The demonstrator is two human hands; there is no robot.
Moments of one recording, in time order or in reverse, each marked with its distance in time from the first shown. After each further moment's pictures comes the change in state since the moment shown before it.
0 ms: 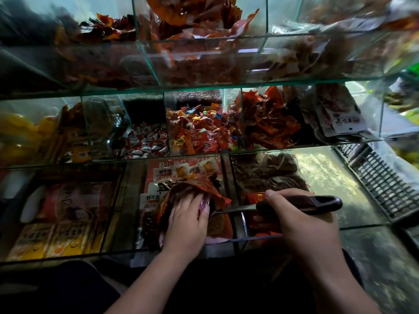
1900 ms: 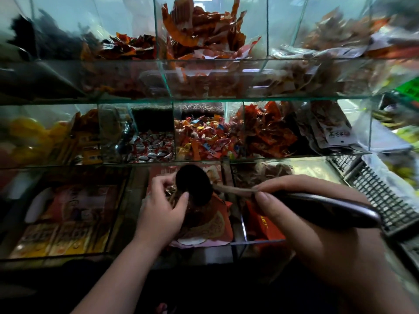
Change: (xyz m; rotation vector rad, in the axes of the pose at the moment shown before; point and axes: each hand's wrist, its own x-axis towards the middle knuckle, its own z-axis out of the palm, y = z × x) left_hand -0.005 -0.011 -0.073 -0.337 0.320 -0.020; right_hand -0.036 -0.051 0.003 -0.591 -0.468 -0.425
